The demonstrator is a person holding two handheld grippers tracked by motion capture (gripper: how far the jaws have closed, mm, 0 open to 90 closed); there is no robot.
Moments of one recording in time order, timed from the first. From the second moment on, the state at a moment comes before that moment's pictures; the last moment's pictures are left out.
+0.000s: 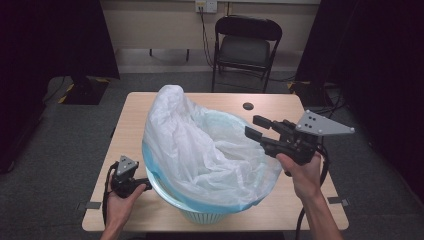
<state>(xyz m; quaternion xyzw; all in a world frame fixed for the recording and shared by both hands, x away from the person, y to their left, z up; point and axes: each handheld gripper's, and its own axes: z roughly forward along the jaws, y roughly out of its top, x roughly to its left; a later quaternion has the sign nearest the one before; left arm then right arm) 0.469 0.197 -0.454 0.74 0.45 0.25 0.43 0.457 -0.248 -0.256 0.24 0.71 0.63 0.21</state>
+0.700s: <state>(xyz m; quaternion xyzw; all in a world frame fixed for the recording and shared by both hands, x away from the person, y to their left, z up) 0.415 0.216 -0.356 0.66 0.38 0.30 0.57 0.464 -0.285 -0.307 0.33 0.71 0.58 0.22</state>
